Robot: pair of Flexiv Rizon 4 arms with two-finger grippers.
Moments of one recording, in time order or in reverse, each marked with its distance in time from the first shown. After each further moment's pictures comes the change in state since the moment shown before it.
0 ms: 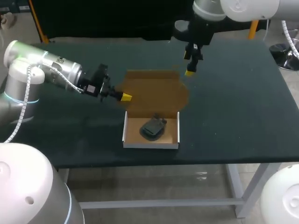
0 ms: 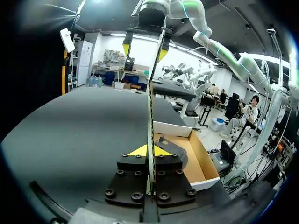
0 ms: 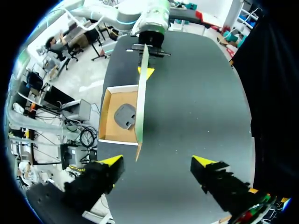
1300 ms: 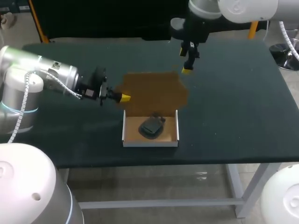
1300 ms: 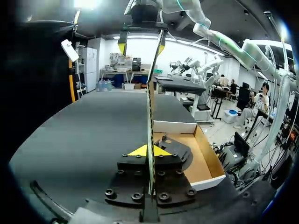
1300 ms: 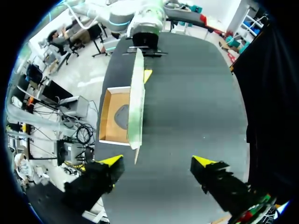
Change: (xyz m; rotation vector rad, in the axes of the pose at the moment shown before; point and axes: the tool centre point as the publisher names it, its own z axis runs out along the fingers) left arm 0.005 0.000 -0.006 -0.020 -0.137 0.104; right arm -0.002 0.015 -0.006 0.005 -0.034 -0.058
